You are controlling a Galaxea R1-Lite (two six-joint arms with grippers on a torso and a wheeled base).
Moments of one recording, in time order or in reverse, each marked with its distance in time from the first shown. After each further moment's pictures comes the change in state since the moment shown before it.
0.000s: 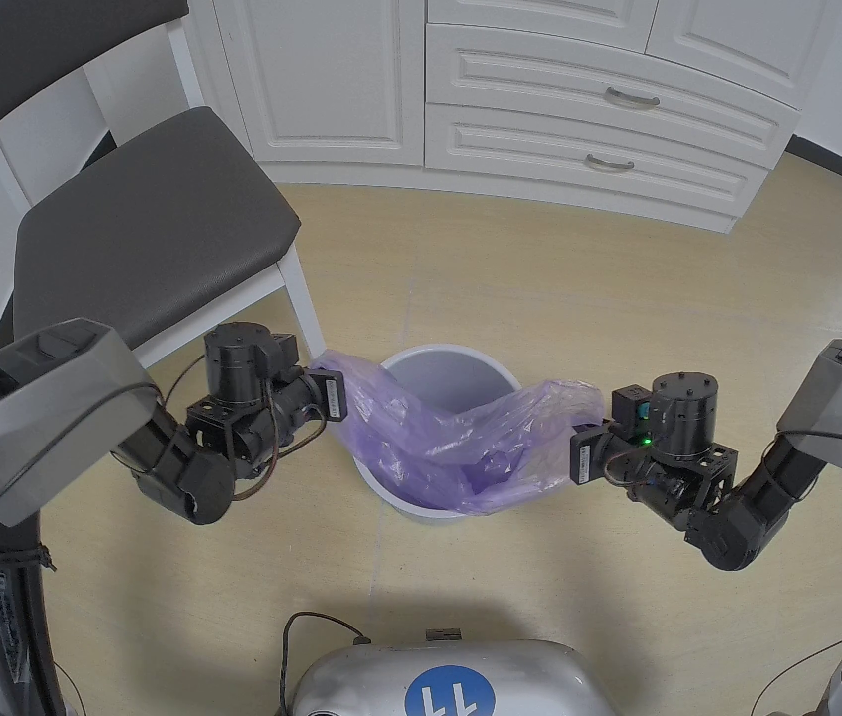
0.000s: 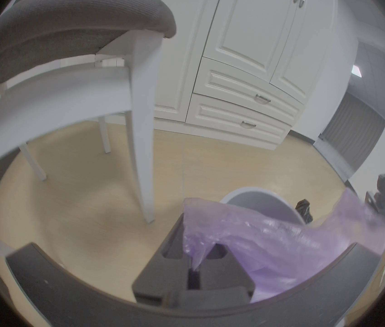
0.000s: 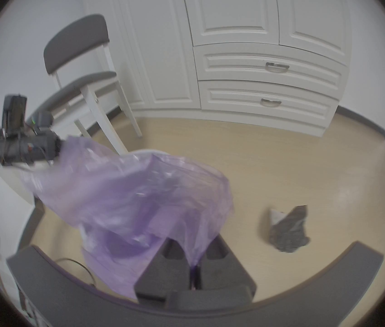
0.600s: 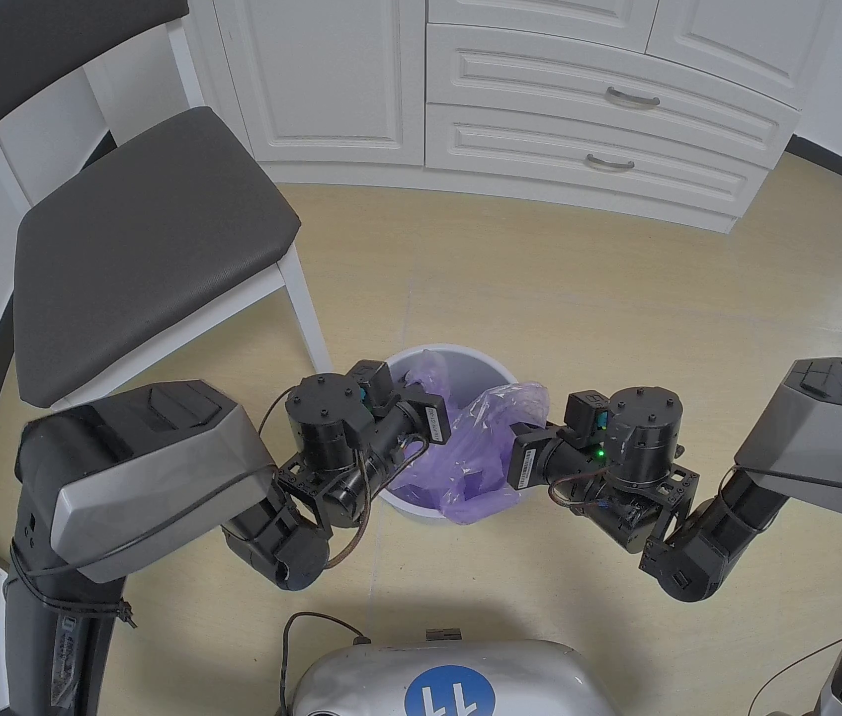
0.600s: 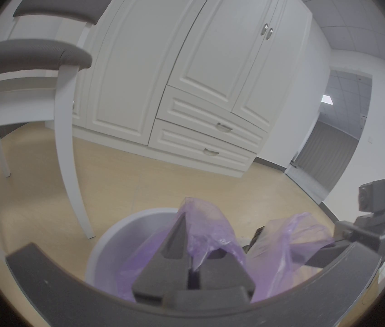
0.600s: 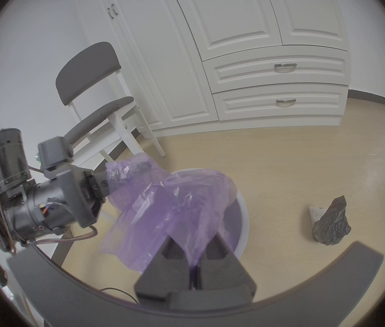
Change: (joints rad) left arm -0.227 0.154 -0.033 -0.391 0.074 -0.040; right arm 0.144 0.051 -0.039 -0.143 0.001 0.181
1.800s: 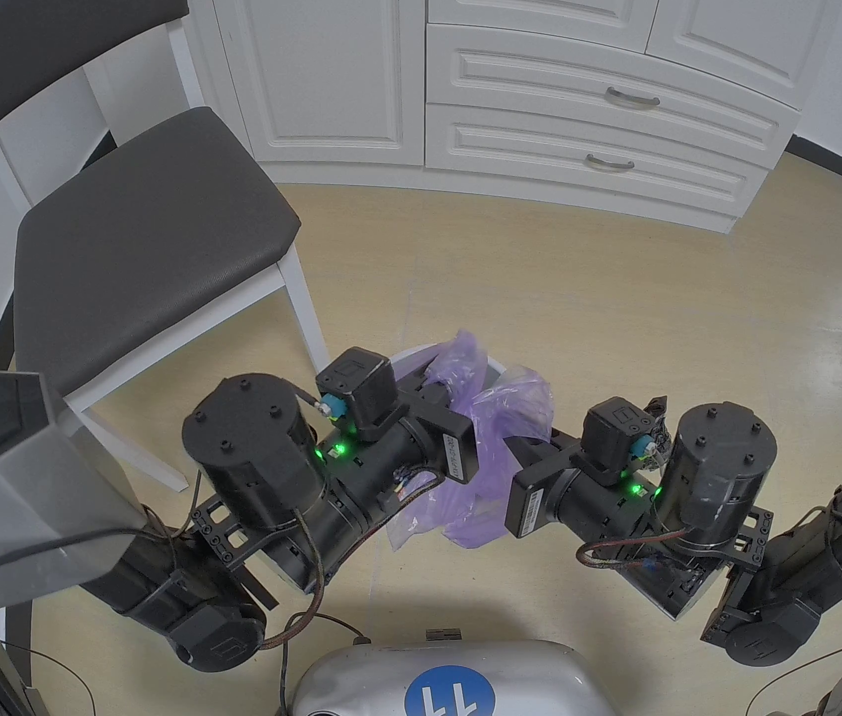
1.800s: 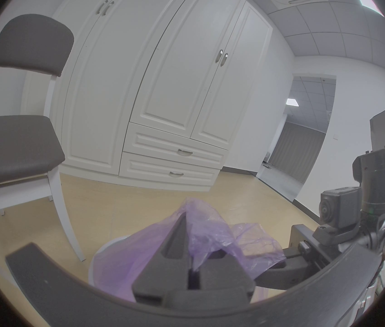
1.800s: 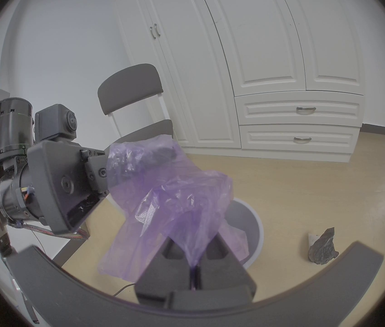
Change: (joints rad) left arm -0.196 -0.402 0.365 -0.069 0.012 0.139; right arm 0.241 -0.306 0.193 -0.008 -0.143 -0.136
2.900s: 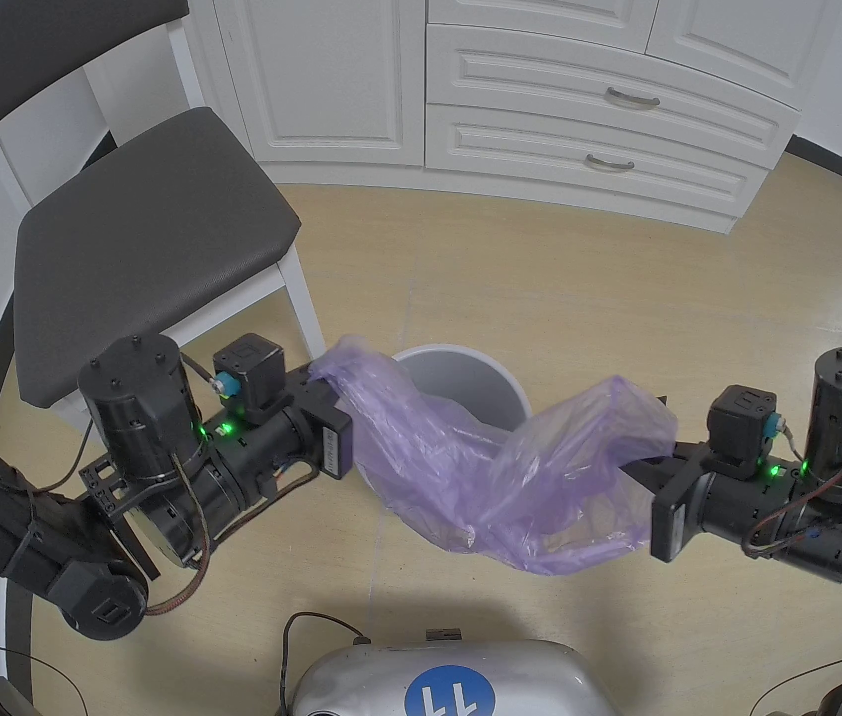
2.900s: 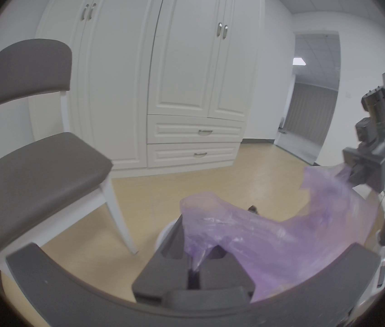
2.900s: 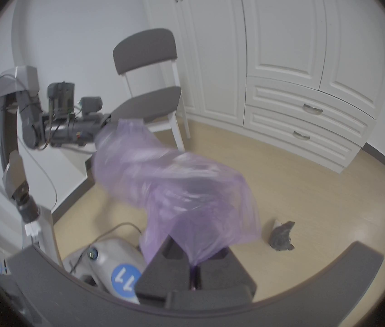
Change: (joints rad) left arm 0.180 -0.219 0.128 0.271 -0.045 0.157; right arm -0.099 -0.447 0.003 0.720 0.135 -0.126
